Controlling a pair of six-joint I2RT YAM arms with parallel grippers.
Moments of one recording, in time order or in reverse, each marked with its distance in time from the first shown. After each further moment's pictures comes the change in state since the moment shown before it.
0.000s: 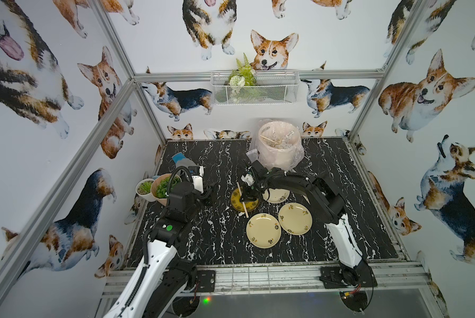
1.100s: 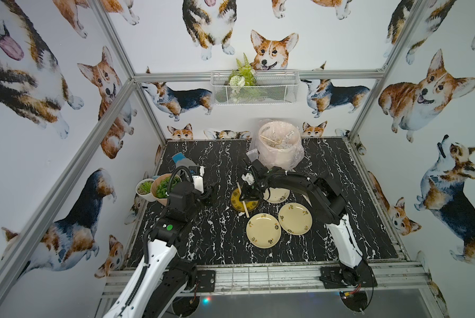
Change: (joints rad) left arm 0.000 0.005 0.000 0.001 0.011 -0.004; right arm 0.000 -0.025 0.009 -0.039 0.043 -0.026
